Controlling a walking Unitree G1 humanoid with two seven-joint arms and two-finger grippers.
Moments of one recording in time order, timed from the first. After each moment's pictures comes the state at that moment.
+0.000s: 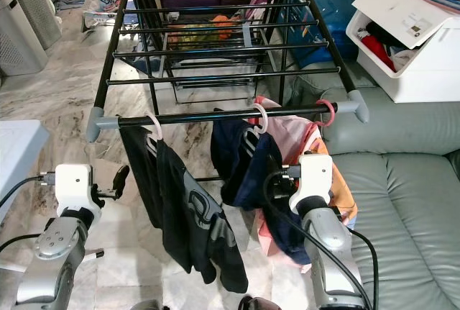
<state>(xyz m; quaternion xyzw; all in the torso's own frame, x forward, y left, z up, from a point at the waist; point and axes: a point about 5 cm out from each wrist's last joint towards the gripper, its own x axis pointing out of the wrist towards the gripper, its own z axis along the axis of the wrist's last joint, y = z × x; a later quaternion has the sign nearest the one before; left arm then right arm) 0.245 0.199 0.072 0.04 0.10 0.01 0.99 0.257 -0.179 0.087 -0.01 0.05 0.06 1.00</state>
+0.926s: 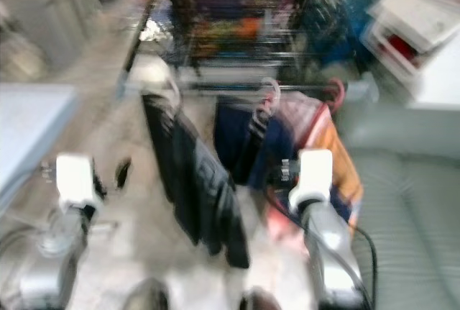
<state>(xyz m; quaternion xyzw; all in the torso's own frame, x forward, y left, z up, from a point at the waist) 0.242 0.193 0.062 0.03 0.12 0.01 0.99 0.259 -0.180 0.089 -0.01 0.04 0.05 1.00</state>
